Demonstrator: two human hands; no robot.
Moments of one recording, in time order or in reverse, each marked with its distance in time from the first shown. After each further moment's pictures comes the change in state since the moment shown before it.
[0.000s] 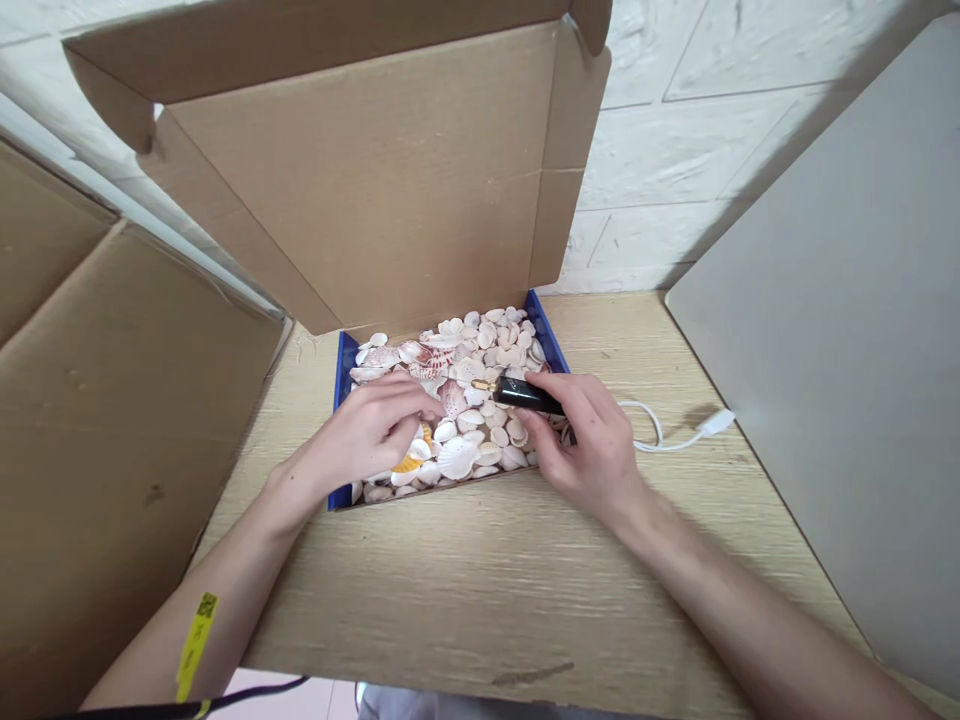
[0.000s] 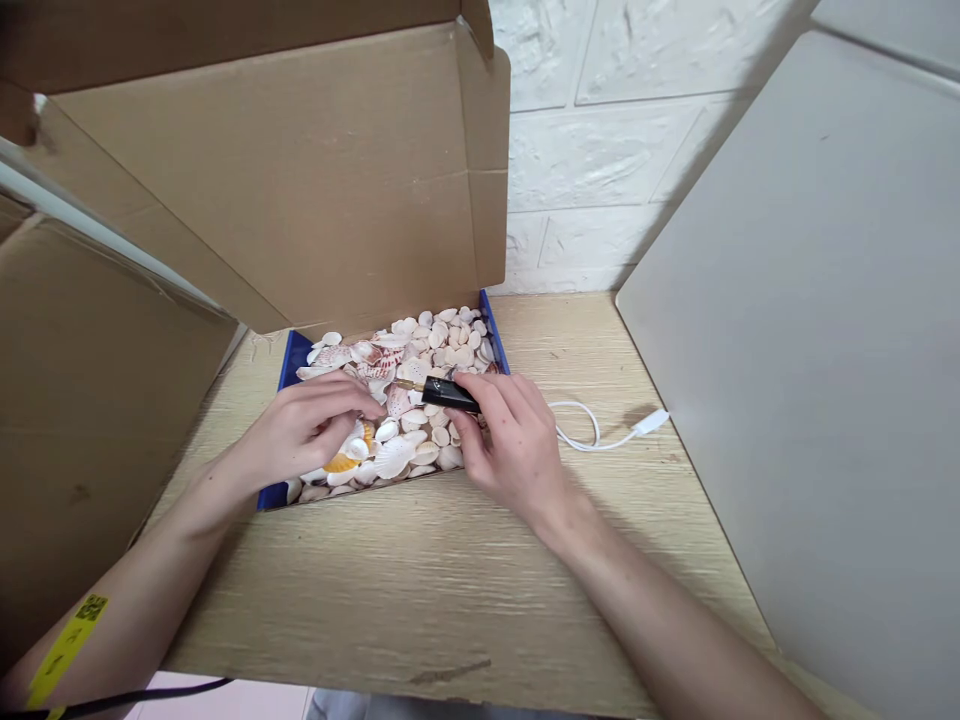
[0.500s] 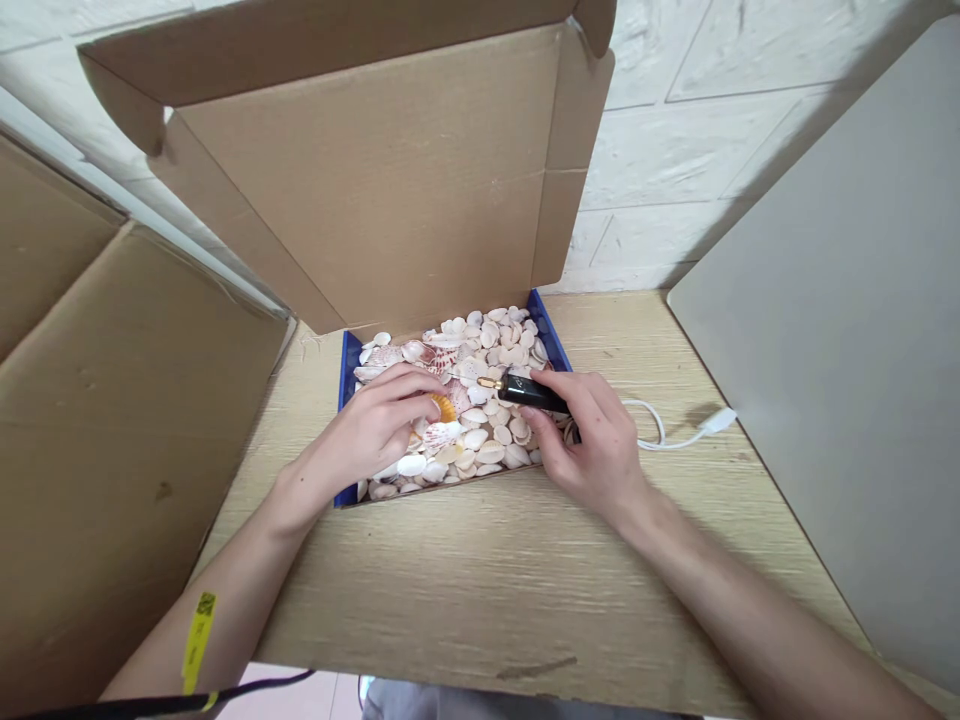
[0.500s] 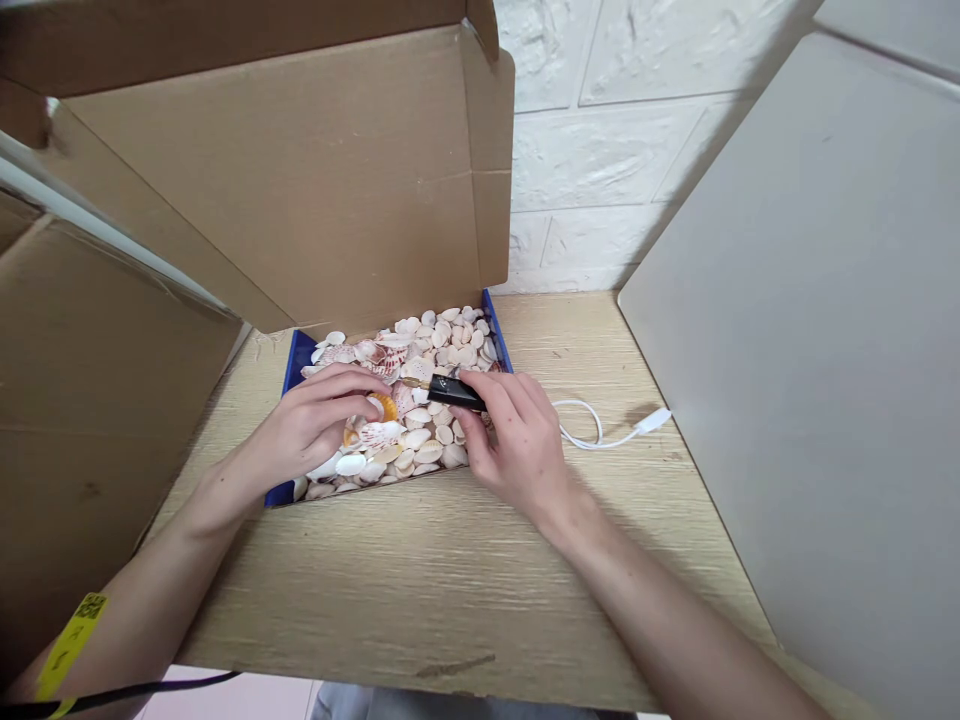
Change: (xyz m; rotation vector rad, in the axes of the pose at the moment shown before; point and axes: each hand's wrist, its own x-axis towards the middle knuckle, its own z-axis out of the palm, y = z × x) left_hand -0.005 -0.005 0.000 0.063 0.024 0.074; right_hand 0.000 0.001 0.001 -0.011 0.015 0.006
